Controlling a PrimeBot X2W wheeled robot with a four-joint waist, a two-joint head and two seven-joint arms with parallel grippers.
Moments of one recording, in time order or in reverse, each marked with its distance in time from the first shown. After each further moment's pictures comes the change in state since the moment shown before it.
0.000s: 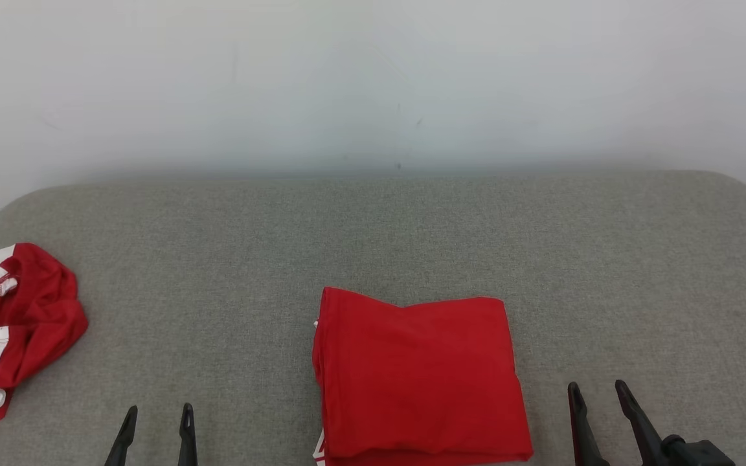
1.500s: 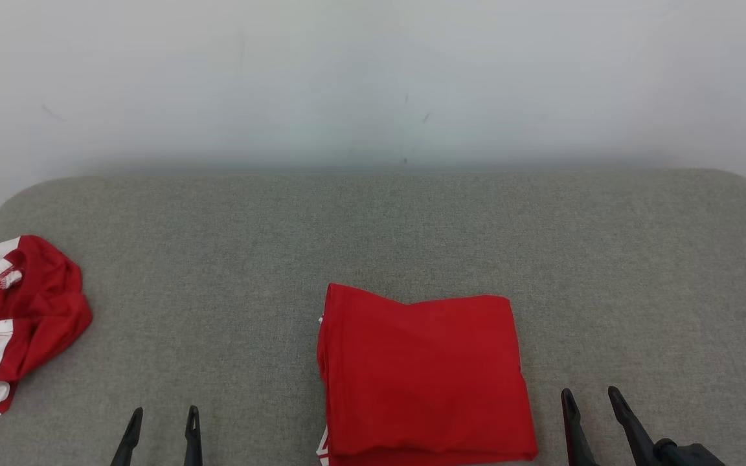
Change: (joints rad) left arm 0.008 0.000 -0.017 -0.015 0.016 0.017 0.000; right arm -0.001 0.007 0.012 0.031 -0.008 0.000 0.000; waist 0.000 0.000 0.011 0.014
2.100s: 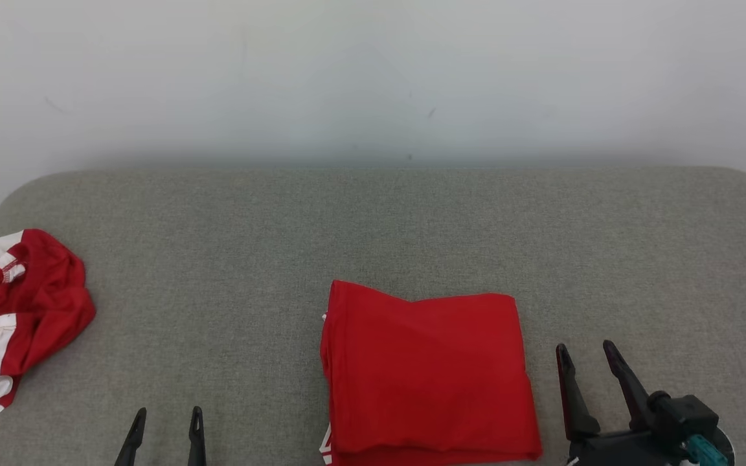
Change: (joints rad) left arm 0.008 0.000 -0.011 -0.003 -0.002 0.009 0.000; right arm -0.101 -0.021 0.015 0.034 0.000 0.000 0.000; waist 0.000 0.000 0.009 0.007
